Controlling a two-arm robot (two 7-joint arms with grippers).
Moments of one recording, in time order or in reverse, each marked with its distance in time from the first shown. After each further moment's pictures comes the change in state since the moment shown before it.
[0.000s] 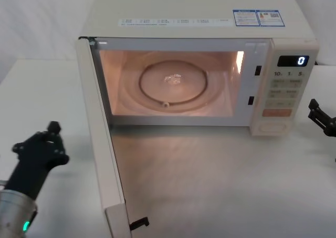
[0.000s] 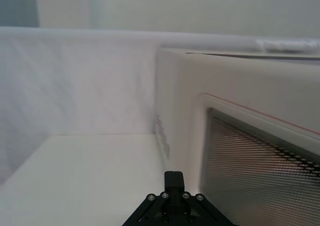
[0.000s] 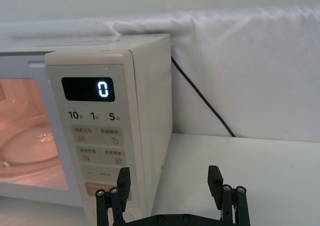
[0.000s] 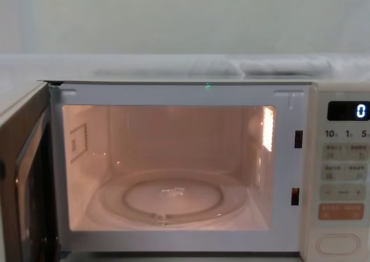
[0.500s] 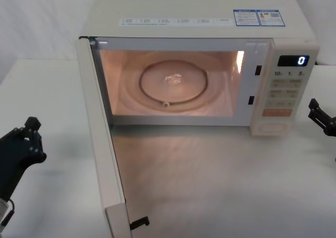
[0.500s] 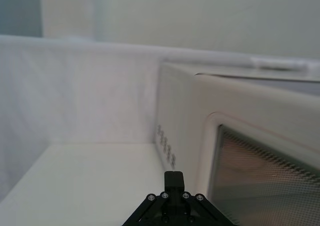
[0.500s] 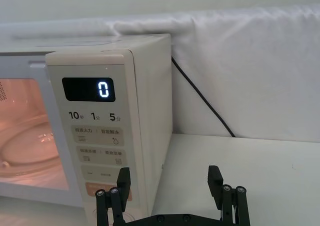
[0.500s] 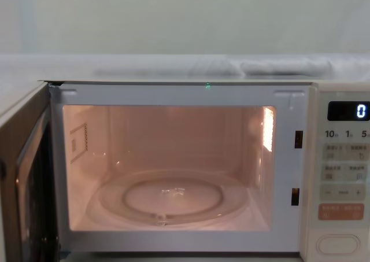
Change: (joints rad) left arm 0.039 0.044 -0.099 -0.031 -0.130 -0.004 -0.122; right arm 0.000 0.000 0.000 0.000 0.000 0.000 0.000
